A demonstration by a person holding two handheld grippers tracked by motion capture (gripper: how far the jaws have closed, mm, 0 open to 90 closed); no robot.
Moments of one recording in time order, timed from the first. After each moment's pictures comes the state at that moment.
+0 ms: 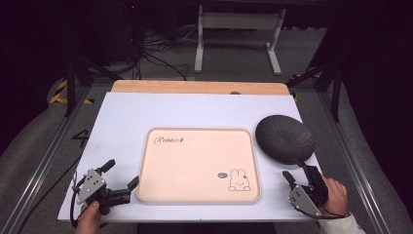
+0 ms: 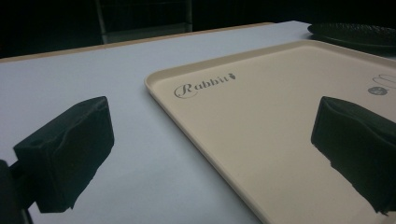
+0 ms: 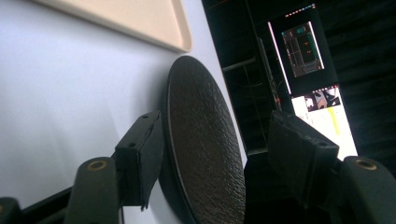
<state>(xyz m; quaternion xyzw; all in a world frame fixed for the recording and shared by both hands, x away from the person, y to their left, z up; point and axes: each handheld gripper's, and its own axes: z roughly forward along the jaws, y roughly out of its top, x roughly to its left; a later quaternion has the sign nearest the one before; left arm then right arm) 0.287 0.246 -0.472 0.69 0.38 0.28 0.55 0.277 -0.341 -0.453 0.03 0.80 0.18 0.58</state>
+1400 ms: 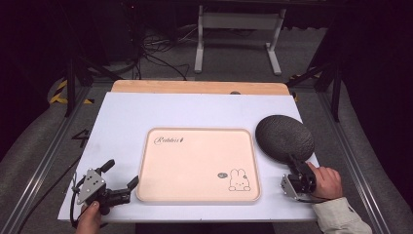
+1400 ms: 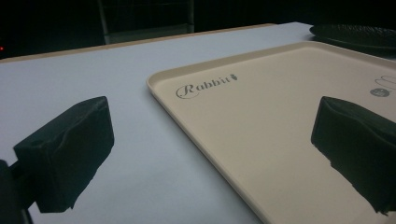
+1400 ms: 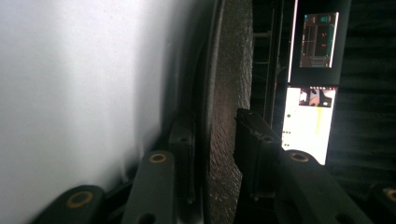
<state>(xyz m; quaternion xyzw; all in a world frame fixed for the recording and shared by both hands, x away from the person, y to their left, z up) 0.287 0.246 -0.472 0.69 0.38 0.28 0.55 0.328 -0.348 -0.490 -0.05 0.81 0.01 0.59</state>
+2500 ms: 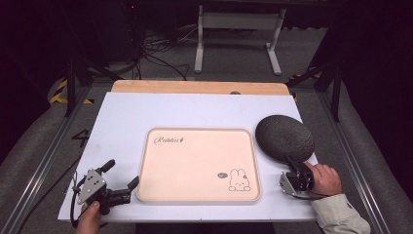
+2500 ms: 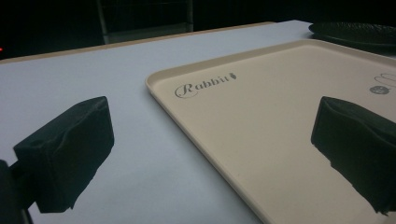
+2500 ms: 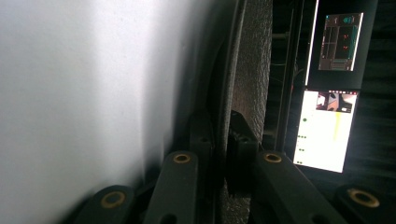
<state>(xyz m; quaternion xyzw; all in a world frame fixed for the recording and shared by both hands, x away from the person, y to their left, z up) 0.287 0.246 -0.472 0.69 0.37 0.28 0.55 0.336 -0.345 -0.491 -0.05 0.83 0.00 0.56</state>
